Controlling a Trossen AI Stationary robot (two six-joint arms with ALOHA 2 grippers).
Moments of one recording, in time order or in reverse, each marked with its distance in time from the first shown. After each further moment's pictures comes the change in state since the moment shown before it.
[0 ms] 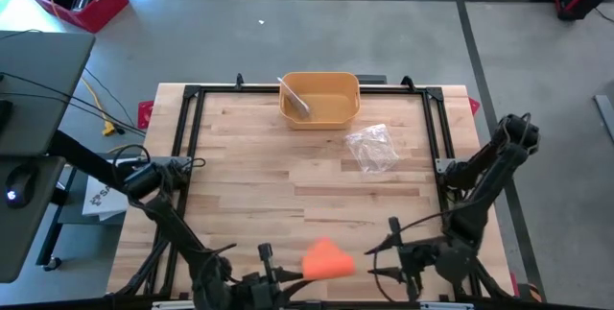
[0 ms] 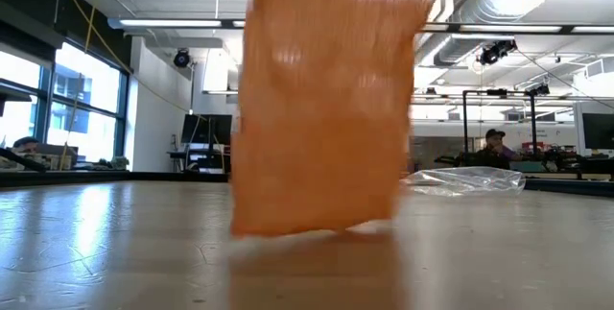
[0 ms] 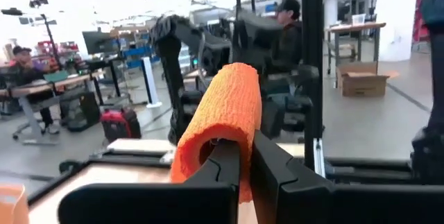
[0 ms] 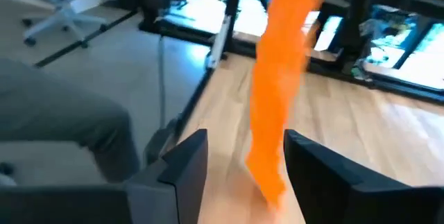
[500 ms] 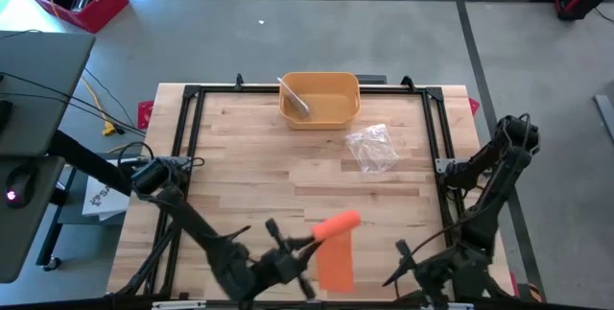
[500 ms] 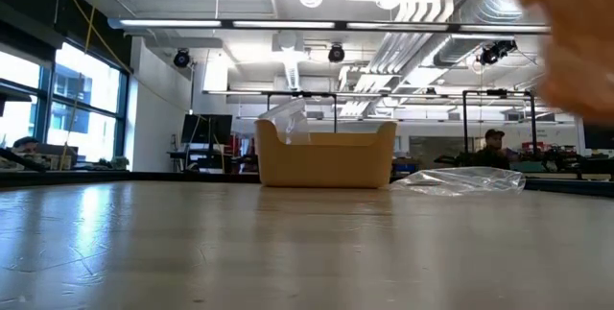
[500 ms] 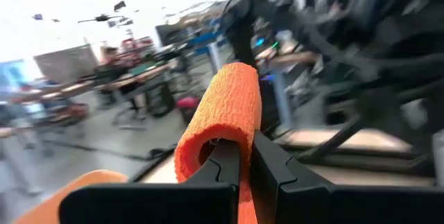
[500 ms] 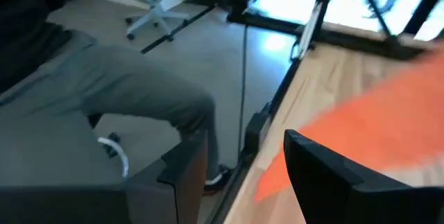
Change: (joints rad) left arm 0.113 0.001 0.047 -0.047 -0.155 0.148; right arm 0.123 0.004 0.000 0.002 -0.173 0.090
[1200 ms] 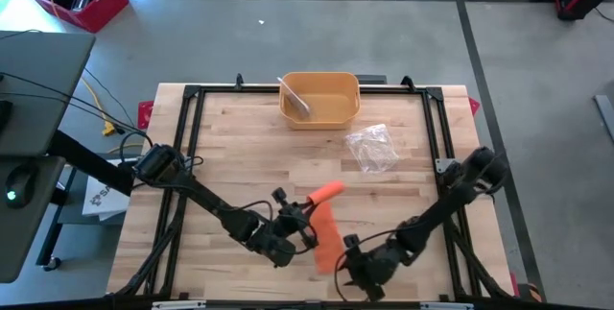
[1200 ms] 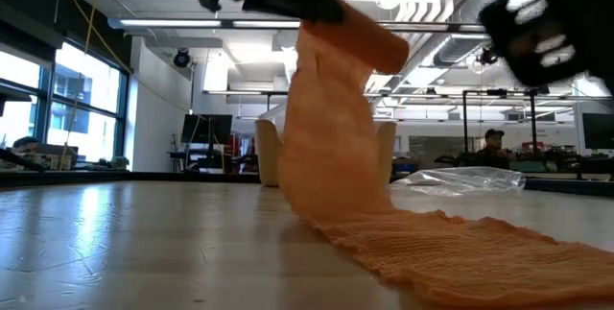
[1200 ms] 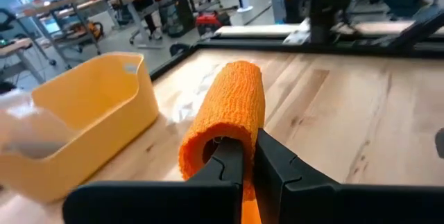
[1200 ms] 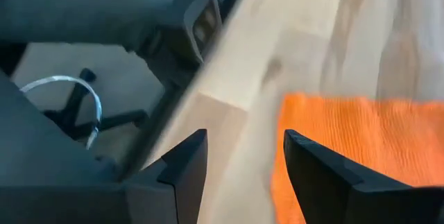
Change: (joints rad) left arm 0.205 -0.066 -0.351 -0.539 0.135 -0.791; right arm -0.334 0.426 0.000 0.157 -0.357 0.040
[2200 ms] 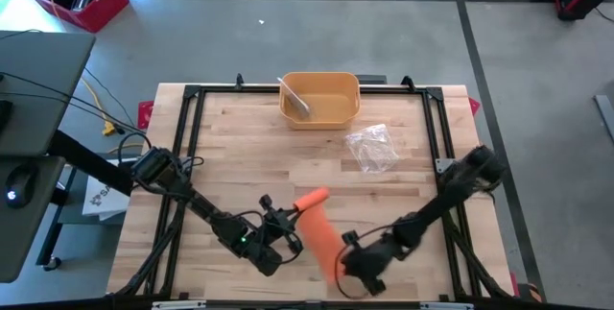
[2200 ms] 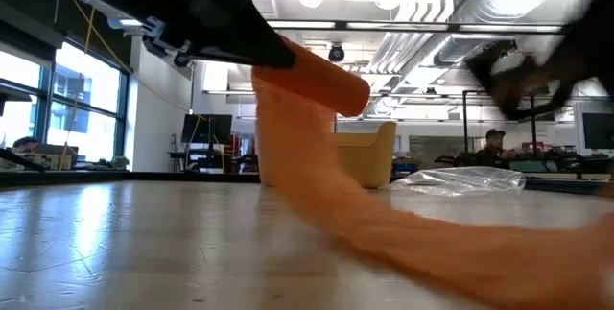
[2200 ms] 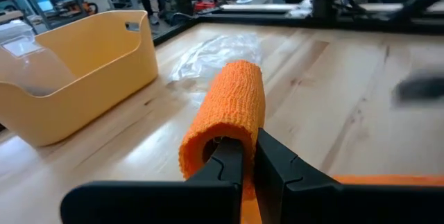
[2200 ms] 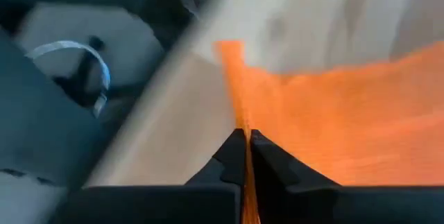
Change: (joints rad) left arm -0.073 -0.004 -0.155 -0.036 -0.035 -0.264; right arm -0.066 0.028 -0.005 -0.084 -0.125 -0.044
